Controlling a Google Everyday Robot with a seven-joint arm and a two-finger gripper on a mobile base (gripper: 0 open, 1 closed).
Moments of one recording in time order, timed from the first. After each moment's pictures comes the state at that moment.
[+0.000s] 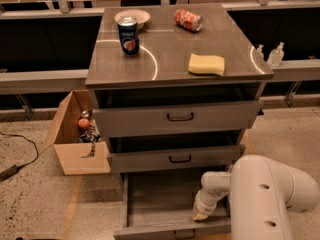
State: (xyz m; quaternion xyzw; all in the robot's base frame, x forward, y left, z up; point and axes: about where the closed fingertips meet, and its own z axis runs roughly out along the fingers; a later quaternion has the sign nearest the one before) arm 0.493 -0.179 0.166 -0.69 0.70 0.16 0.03
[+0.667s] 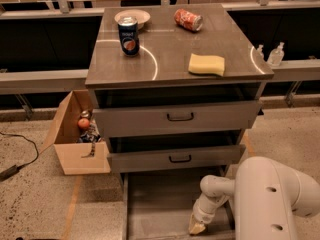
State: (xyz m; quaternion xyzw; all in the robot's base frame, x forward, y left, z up) arm 0.431 -0.150 0.181 -0.66 0.71 0.25 -0.02
